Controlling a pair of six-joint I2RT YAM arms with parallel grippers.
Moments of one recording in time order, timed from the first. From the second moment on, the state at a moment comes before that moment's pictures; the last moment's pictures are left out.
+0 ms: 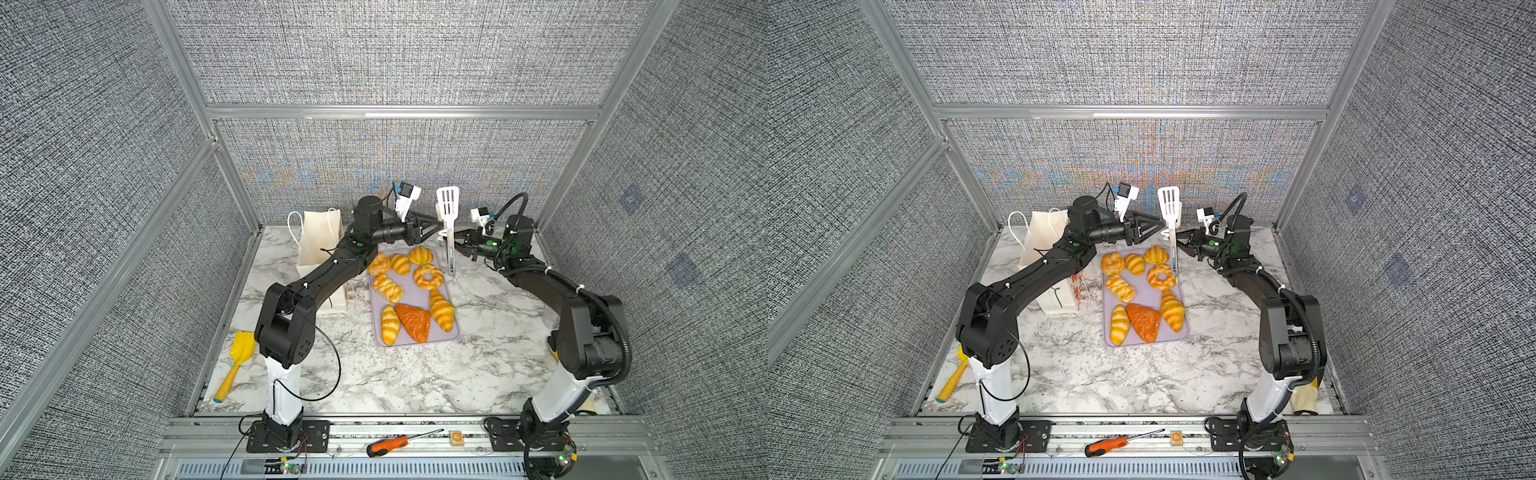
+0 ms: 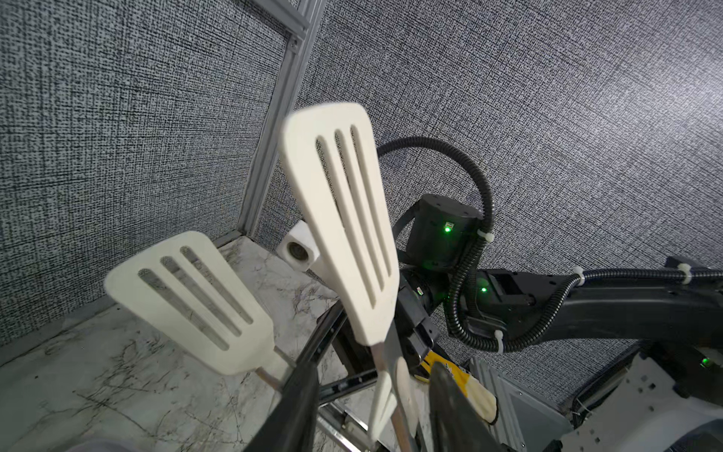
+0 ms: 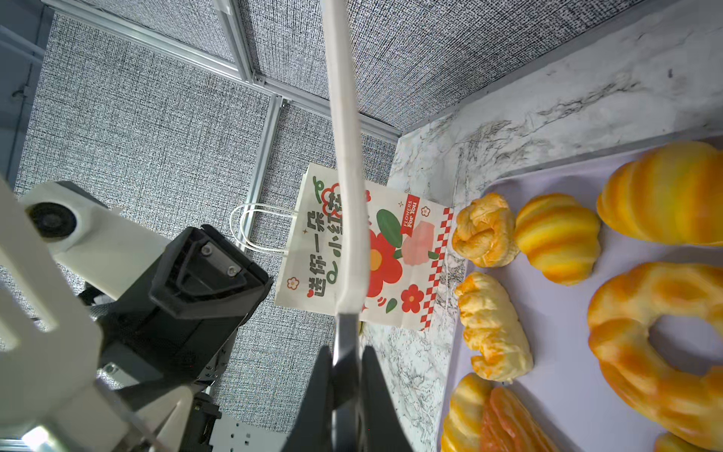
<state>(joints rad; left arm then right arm) -0.55 1.97 1.65 0.36 0.88 -0.50 0.10 1.75 1.22 0.33 -1.03 1.02</state>
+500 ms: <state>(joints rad) -0.55 2.00 1.68 0.40 0.94 -0.53 0.12 1.78 1.29 0.24 -1.03 0.96</state>
